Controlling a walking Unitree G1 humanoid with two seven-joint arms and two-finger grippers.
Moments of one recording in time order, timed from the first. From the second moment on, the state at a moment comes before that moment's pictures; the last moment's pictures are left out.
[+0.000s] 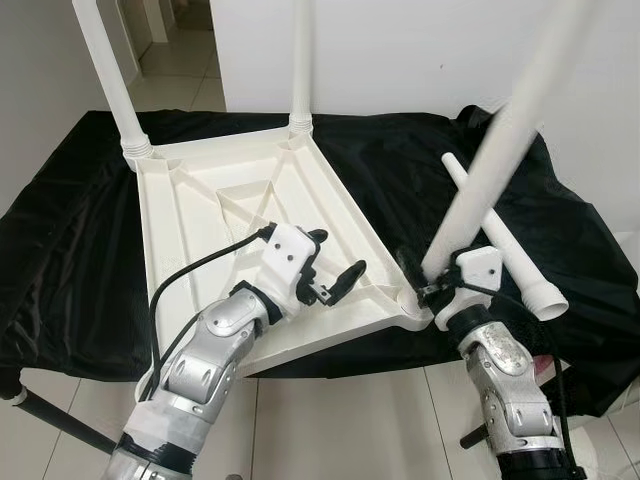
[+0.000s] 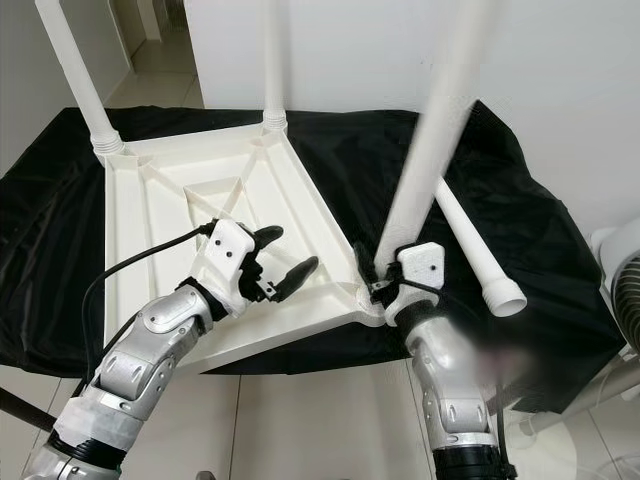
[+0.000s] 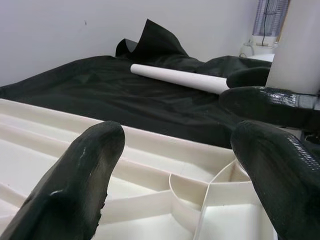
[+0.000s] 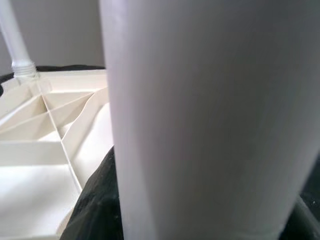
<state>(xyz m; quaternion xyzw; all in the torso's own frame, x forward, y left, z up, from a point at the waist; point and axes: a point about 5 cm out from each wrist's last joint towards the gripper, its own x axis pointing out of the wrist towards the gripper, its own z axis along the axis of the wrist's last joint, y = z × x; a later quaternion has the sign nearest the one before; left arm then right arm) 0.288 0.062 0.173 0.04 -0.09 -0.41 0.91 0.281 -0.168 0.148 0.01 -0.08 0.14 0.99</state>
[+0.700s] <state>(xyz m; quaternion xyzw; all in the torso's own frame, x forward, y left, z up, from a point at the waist) 0.290 0.065 0.173 0.04 -0.08 -0.41 0.91 0.271 -0.160 0.146 -0.04 -0.10 0.15 0.98</state>
